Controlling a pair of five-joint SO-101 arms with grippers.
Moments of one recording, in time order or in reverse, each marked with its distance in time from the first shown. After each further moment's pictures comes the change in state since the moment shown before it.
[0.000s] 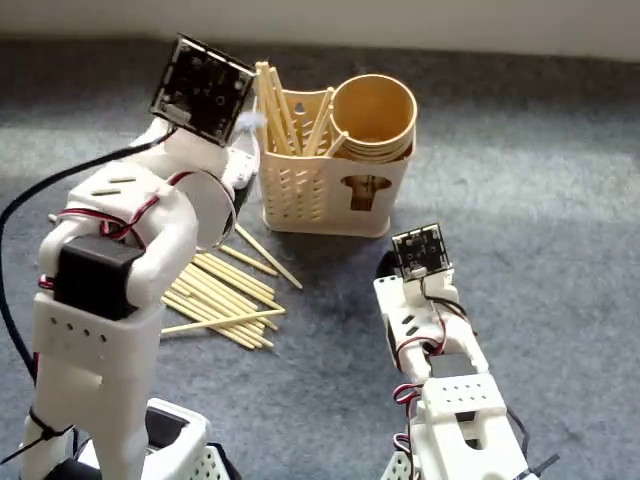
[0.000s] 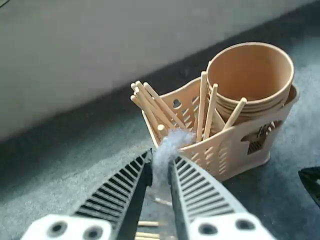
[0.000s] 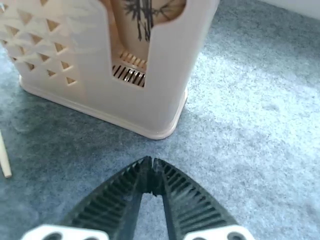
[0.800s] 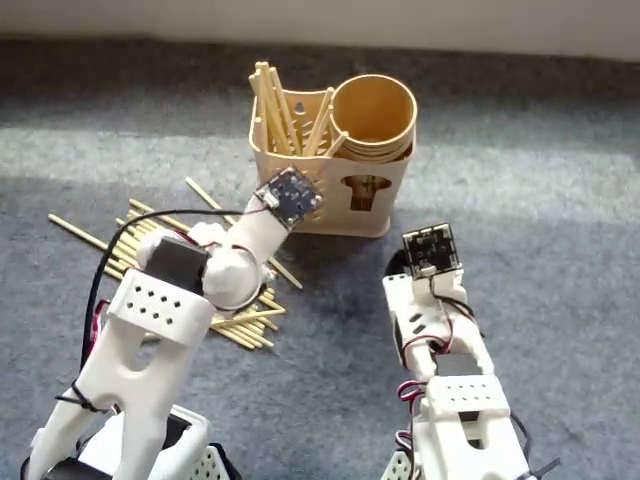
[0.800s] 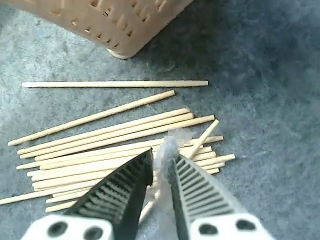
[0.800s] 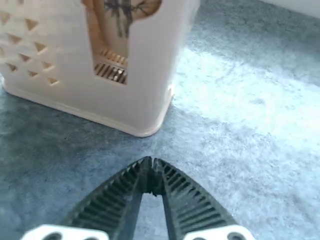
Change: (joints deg) left arm 2.6 0.0 33.3 2.7 -12.3; right arm 3.6 0.0 0.0 0.0 0.0
